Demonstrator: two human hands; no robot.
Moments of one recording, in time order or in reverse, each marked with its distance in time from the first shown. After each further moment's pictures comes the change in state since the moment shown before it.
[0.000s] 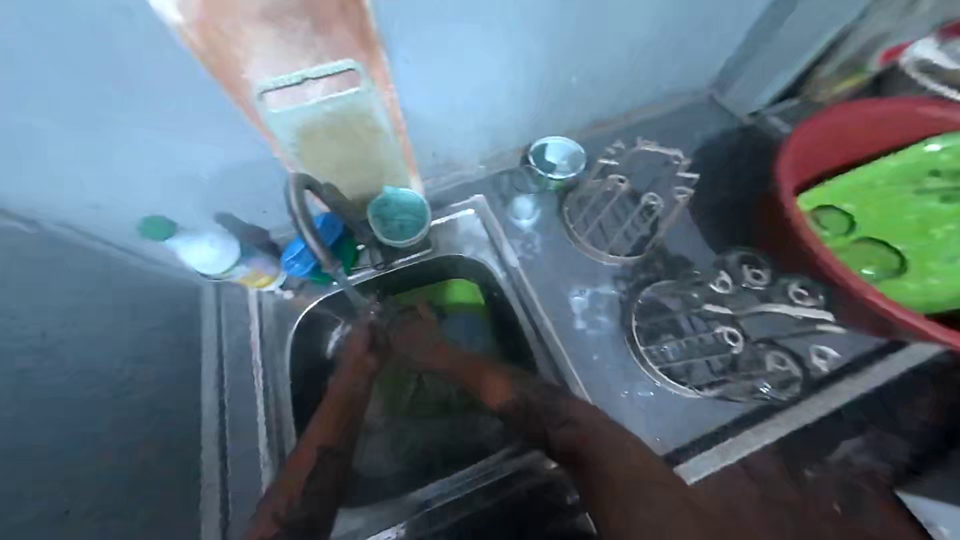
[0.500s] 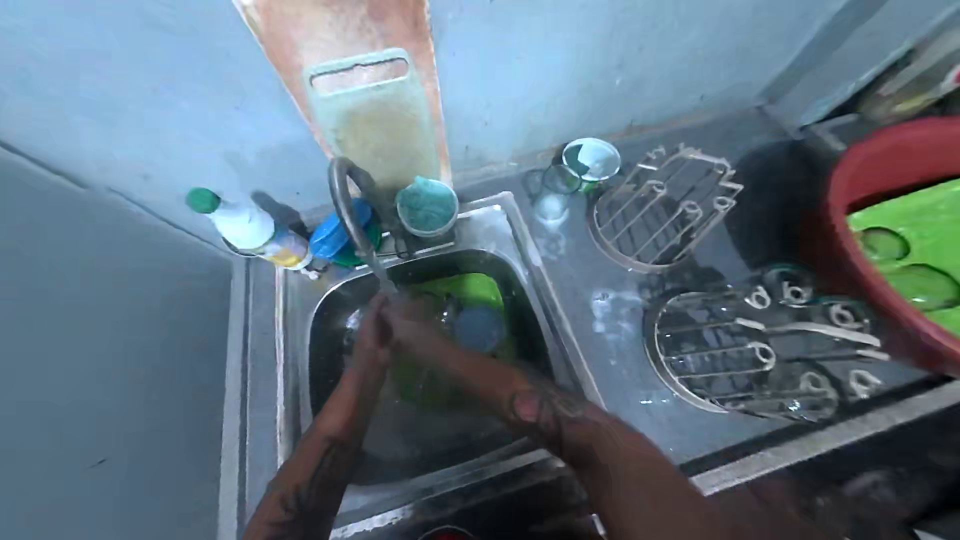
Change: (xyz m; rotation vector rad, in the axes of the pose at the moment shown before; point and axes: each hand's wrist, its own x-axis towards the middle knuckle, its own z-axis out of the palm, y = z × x) left_hand -0.012 0.005 -0.006 -0.104 0.019 0.011; right_hand 0.013 -0.034 0.006 0.509 0.064 0.263
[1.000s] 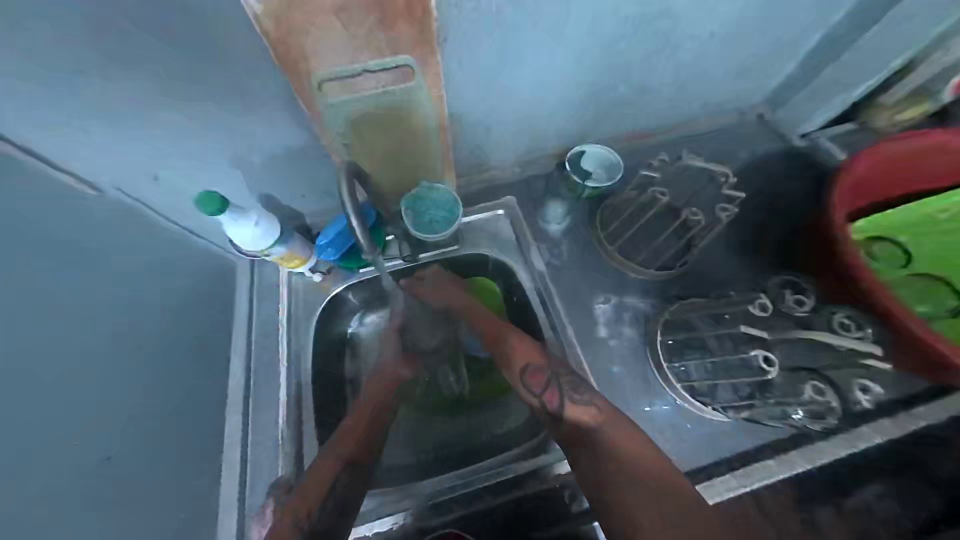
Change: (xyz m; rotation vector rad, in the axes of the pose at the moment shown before) left_hand -0.029 -0.016 0.022 -0.189 -0.145 -0.187; right_hand 0.039 -0.002 -0.068 -0.347 -0.051 -0.105
